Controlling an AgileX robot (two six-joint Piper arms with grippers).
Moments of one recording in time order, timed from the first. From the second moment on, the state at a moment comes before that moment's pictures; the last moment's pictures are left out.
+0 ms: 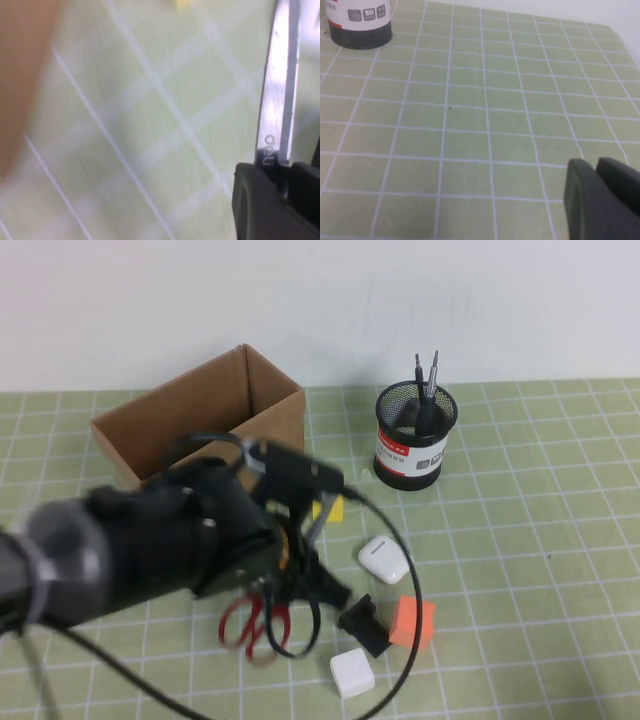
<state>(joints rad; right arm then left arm) -0.07 -0.03 0.03 0.24 0.36 -0.36 -0.83 1.66 -1.04 0.35 0.61 -0.45</state>
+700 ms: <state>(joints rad) -0.07 -0.03 0.03 0.24 0.36 -0.36 -0.58 1.46 -1.04 1.55 0.39 -1.31</state>
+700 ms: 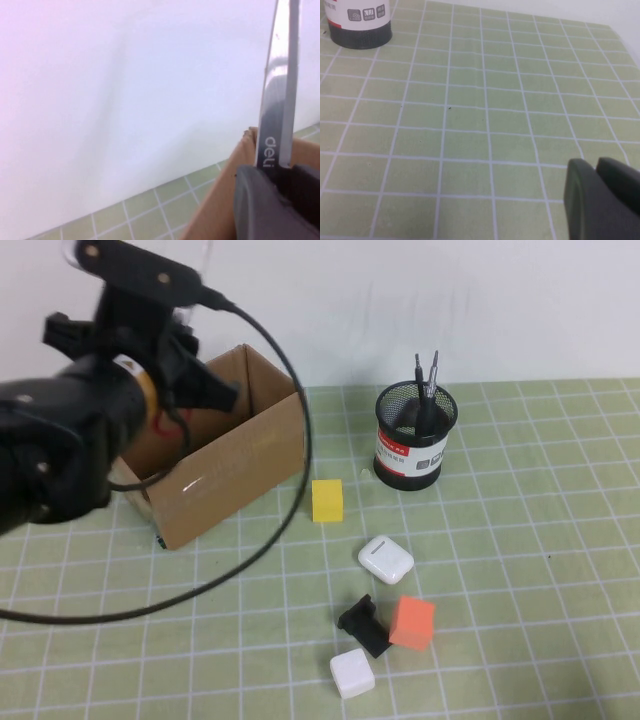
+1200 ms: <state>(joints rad) -0.07 -0.03 0.03 0.24 0.36 -0.36 -0.53 1.63 -1.04 1.65 0.43 -1.31</state>
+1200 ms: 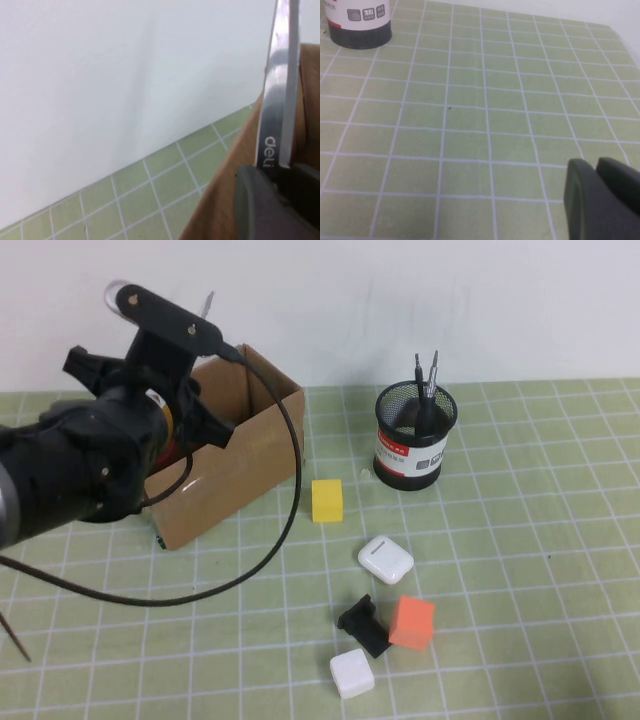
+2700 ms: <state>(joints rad) -0.07 -0.03 0.03 0.24 0.36 -0.36 -0.53 1.11 -1.09 -0.03 0.86 0.44</state>
